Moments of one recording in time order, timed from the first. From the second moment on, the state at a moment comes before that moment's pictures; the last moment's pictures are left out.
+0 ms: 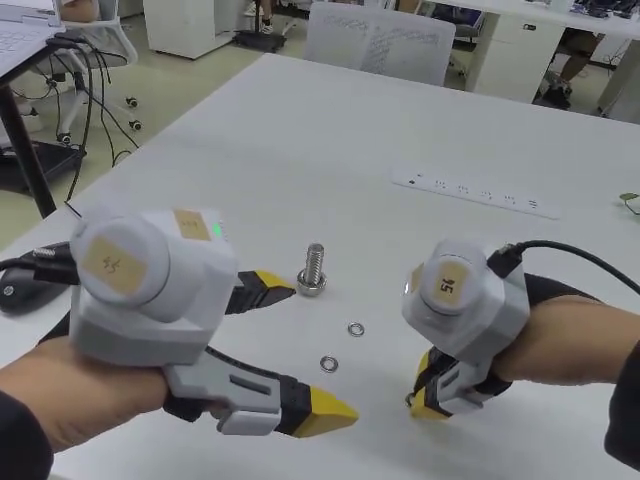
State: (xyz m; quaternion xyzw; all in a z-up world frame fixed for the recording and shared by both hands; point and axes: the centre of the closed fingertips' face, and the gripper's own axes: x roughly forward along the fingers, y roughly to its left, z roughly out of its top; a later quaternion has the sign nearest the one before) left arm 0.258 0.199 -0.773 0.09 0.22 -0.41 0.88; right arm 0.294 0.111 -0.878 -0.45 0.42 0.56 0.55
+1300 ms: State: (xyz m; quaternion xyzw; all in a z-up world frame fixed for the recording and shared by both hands) left arm 0.258 0.198 -0.775 0.09 0.22 -0.41 0.88; right arm 0.324 0.086 -0.823 -0.43 0.42 0.54 0.59
